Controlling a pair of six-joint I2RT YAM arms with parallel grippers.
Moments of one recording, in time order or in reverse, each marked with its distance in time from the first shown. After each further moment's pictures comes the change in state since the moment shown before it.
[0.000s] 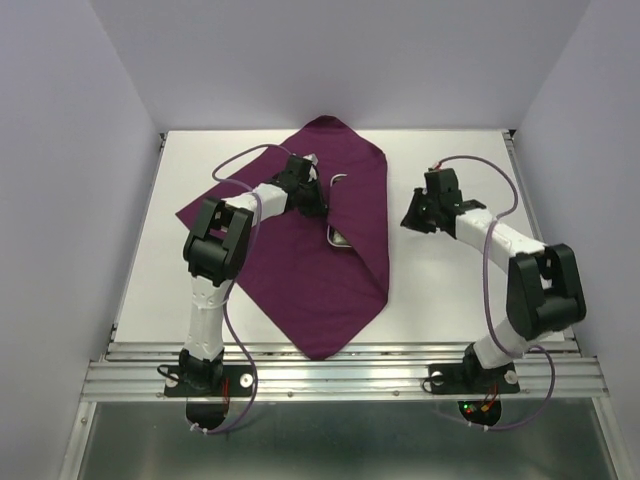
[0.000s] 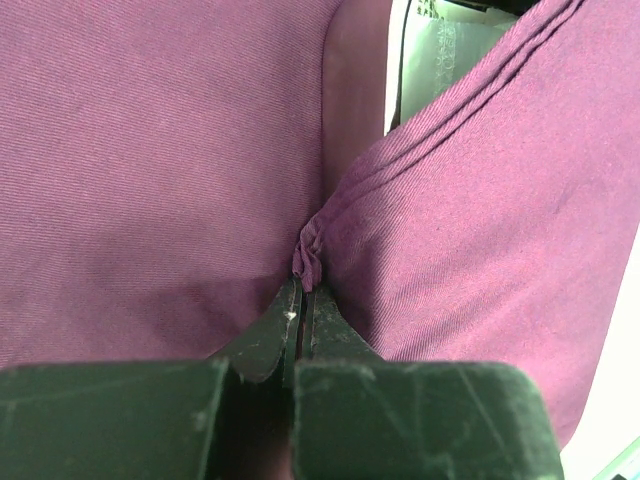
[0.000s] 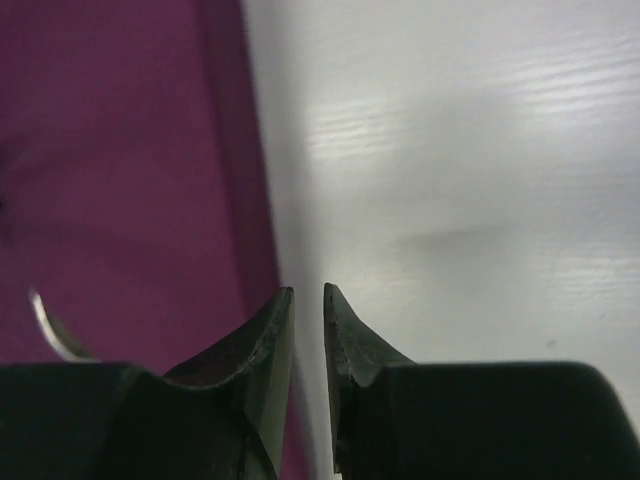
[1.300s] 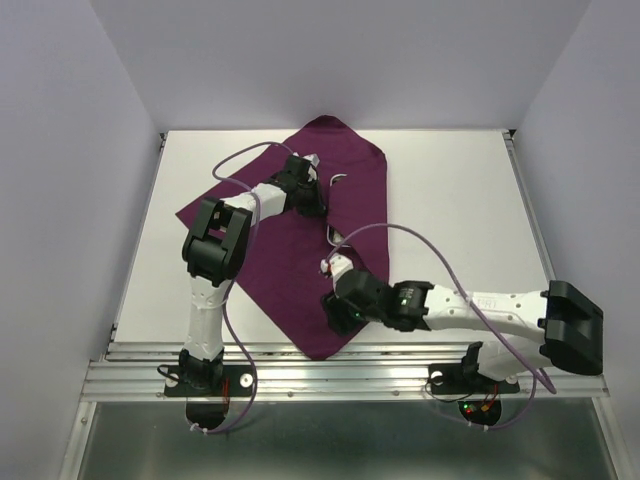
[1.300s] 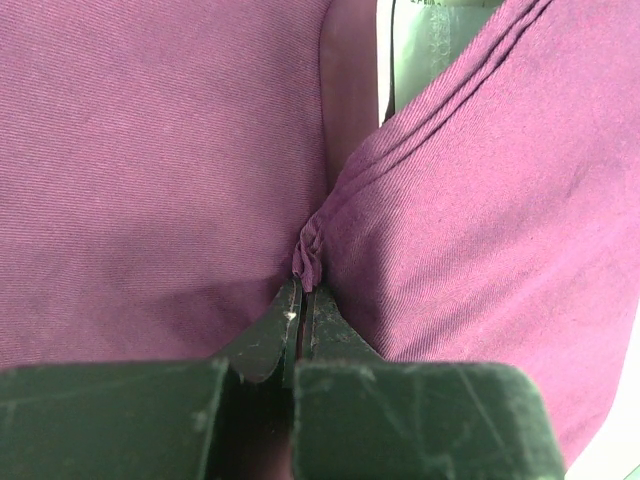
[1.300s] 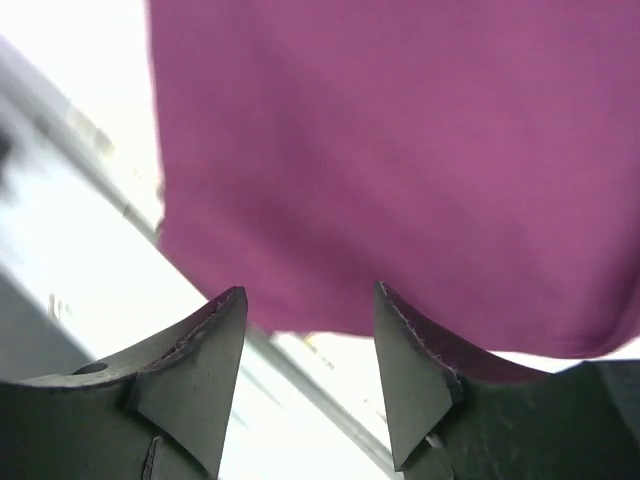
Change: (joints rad) left arm 0.005 -0.006 -0.006 -0.006 0.007 0.080; right arm 0.919 -0.315 -0.247 -0.039 0.210 -0.083
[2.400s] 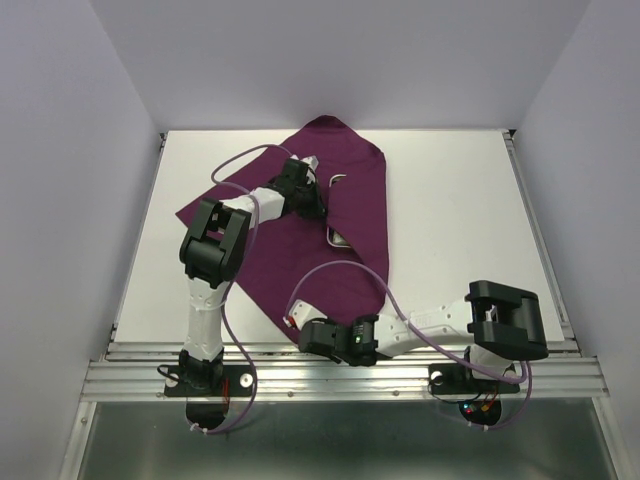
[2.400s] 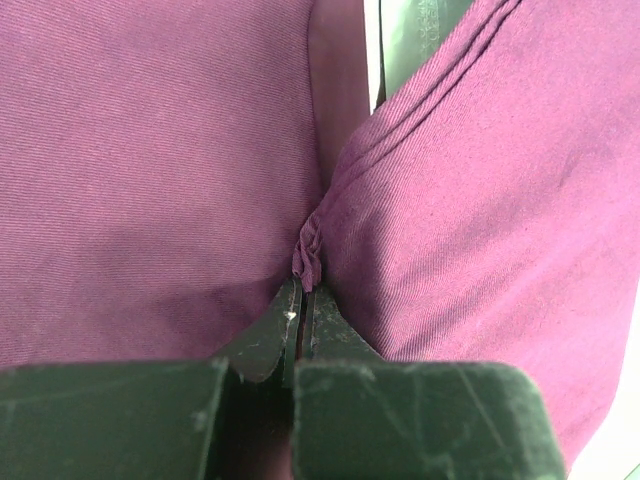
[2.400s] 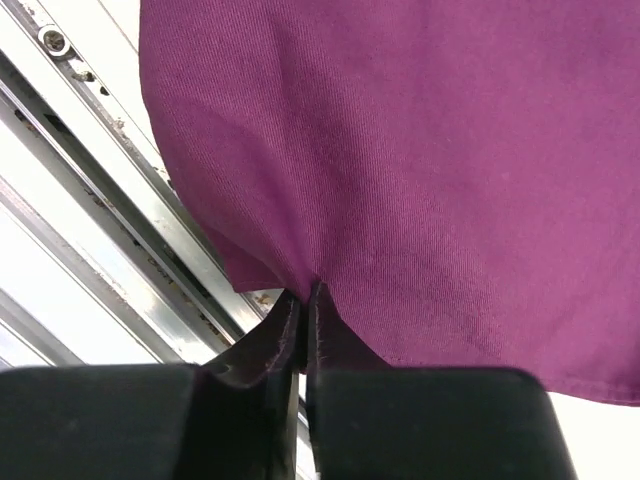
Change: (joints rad) left arm 0.001 -0.026 -0.069 0.076 0.015 0.000; right arm 0.328 0.338 0.095 -0.014 0.259 -0.152
